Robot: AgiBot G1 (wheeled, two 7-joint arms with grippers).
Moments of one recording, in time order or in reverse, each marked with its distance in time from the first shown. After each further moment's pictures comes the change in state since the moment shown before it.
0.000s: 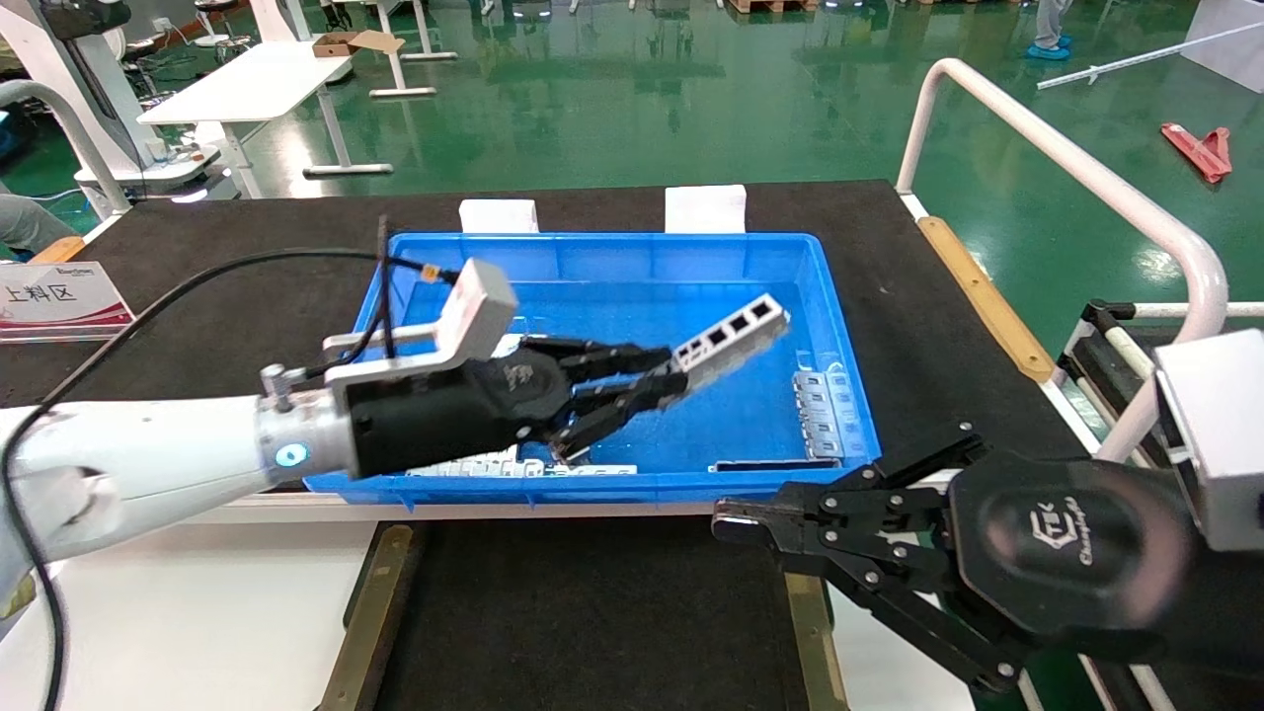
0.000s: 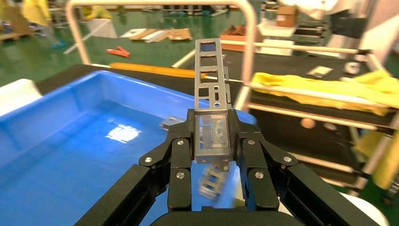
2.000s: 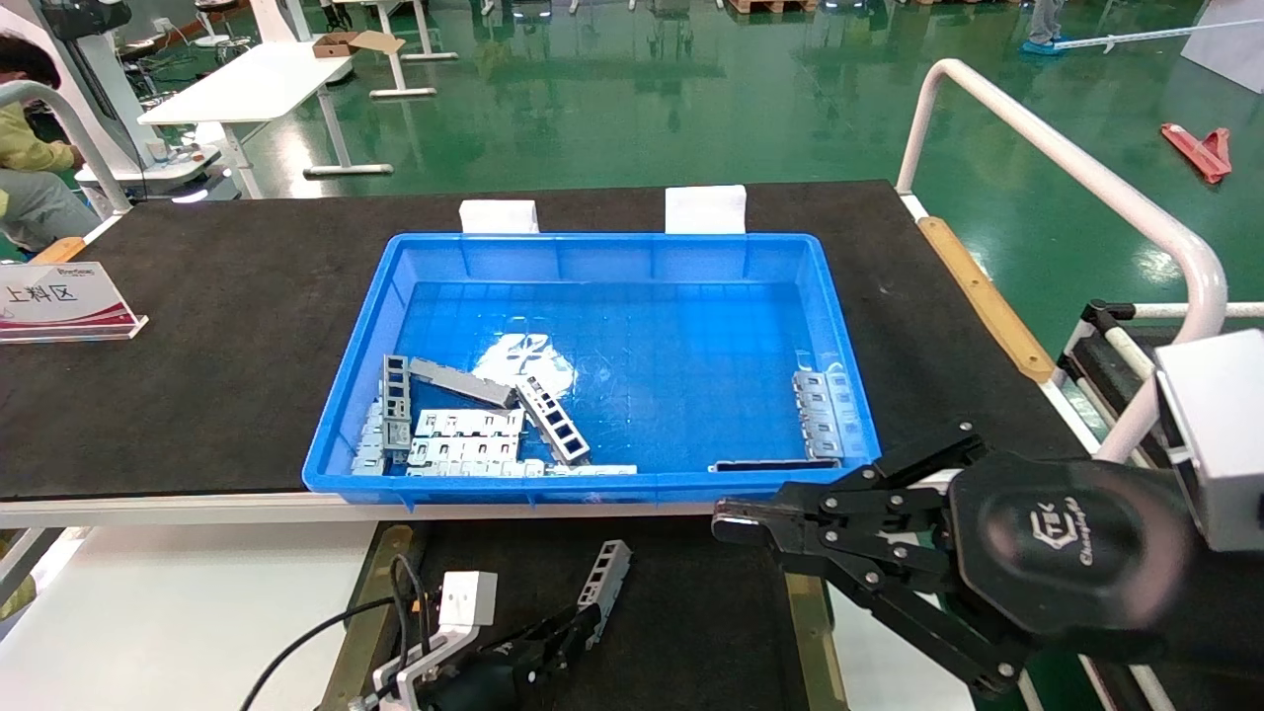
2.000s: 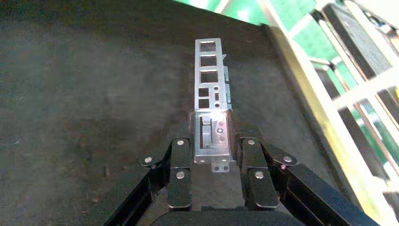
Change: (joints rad) left arm 0.720 -0.068 -0.008 -0.704 -0.151 -1.156 -0.392; right arm 0.000 0.001 -0.002 0.000 0.001 0.001 -0.001
